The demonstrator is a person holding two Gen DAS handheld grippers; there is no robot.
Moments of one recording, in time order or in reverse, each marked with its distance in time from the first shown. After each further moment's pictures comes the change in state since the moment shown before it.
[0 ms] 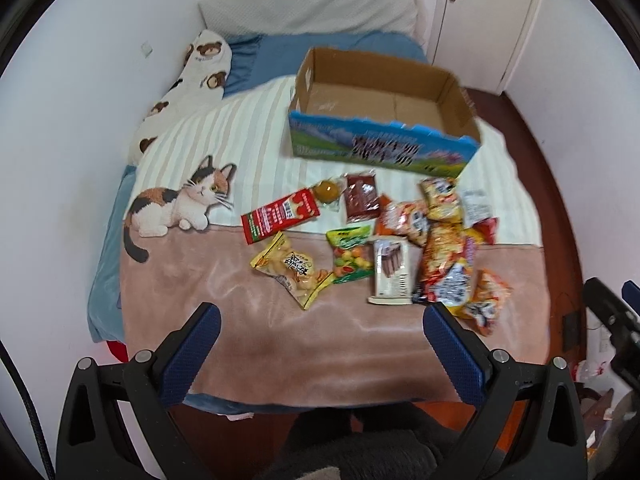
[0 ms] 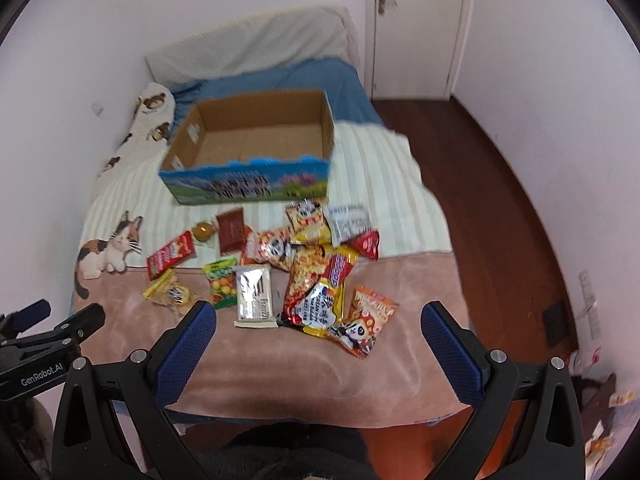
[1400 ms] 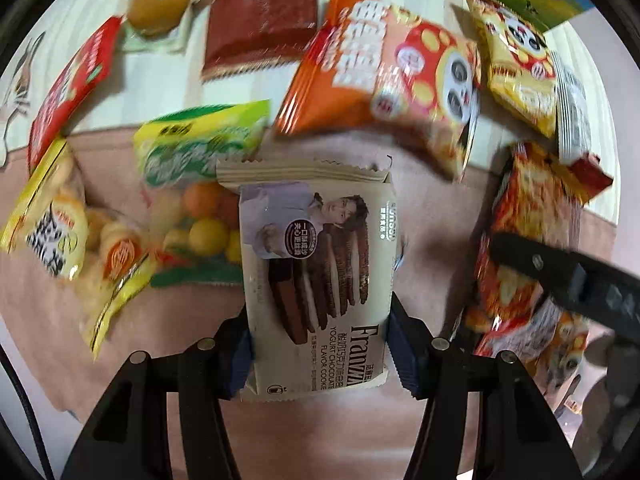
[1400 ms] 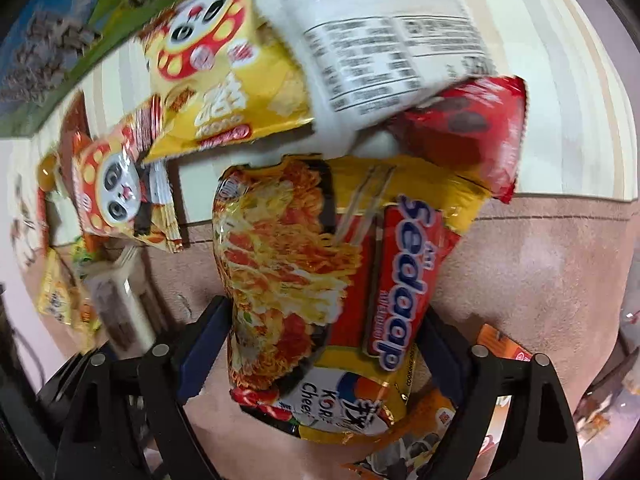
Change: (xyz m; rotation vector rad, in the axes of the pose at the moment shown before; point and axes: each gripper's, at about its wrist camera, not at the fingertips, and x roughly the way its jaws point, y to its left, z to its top) left arm 0.289 -0.099 -0.028 -0.056 0.470 -0.104; right arm 0.404 -0.026 0.009 0.044 0.652 0.116
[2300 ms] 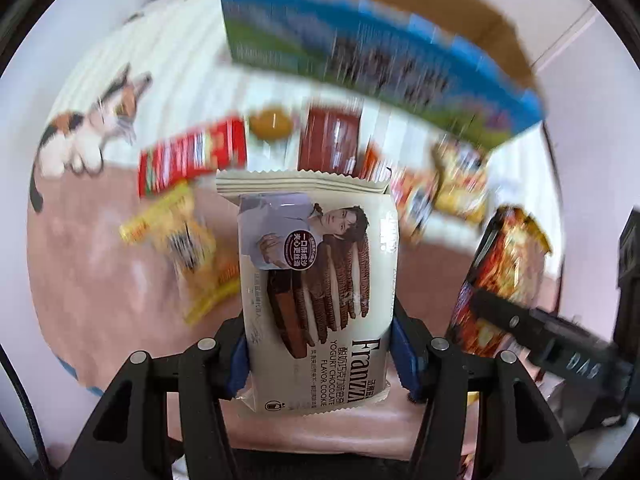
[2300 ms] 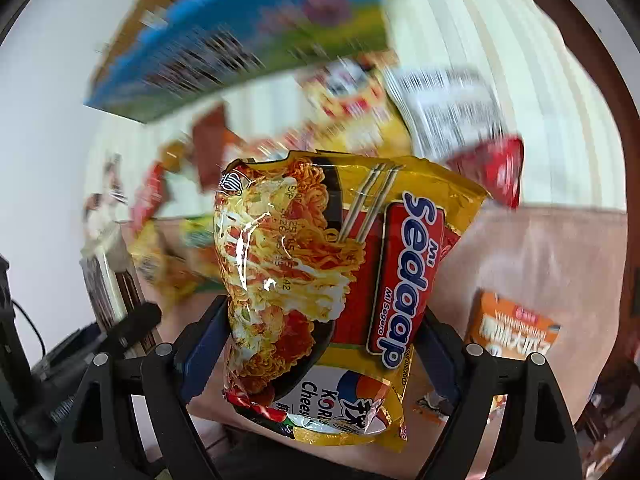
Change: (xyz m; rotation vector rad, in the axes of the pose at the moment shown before) left arm -0.147 0.037 -0.009 -0.108 -0.258 -0.062; right arm -0.092 0.032 -0.046 -0.112 -0.165 0.232
